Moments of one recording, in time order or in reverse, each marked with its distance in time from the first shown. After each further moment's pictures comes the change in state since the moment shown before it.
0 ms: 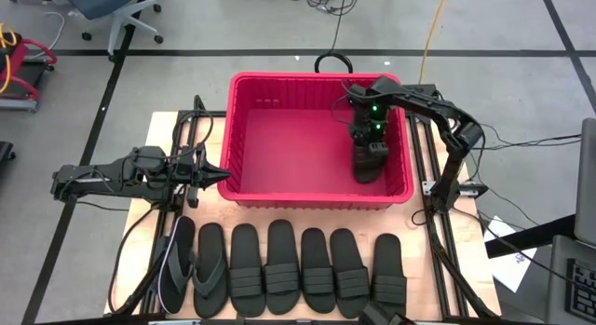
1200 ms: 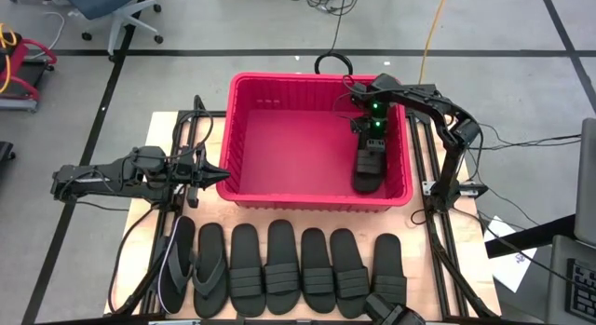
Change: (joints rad) left arm 0.000 0.000 0.000 0.000 0.000 0.000; right arm -0.051 0.037 -0.001 0.004 0.039 0.175
